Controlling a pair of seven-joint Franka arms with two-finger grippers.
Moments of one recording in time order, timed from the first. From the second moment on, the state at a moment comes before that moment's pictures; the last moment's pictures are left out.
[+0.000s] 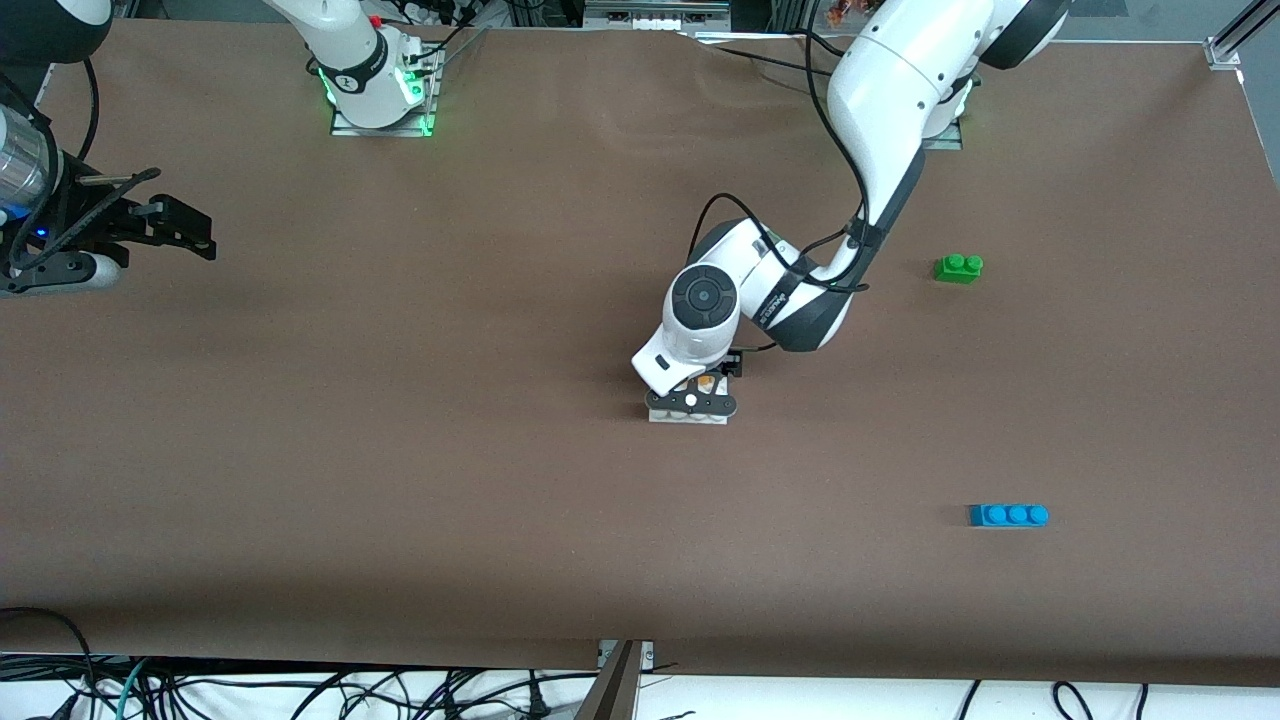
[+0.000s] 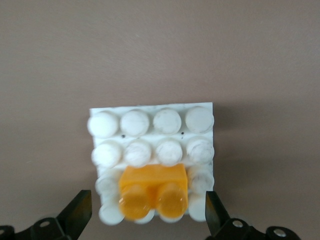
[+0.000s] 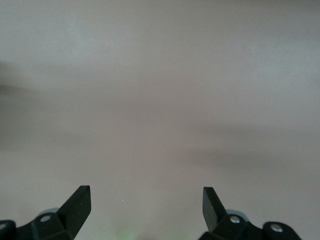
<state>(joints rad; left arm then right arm) -0.50 0.79 -0.19 -1.35 0.10 2.06 -0.64 0.14 0.07 -0.10 -1.56 -0.01 1.54 -0.06</state>
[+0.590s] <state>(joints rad) -0.36 0.46 -0.16 -1.33 0.11 1.78 -0.61 0.14 0.07 -0.10 -1.56 -0.01 1.54 -0.06</state>
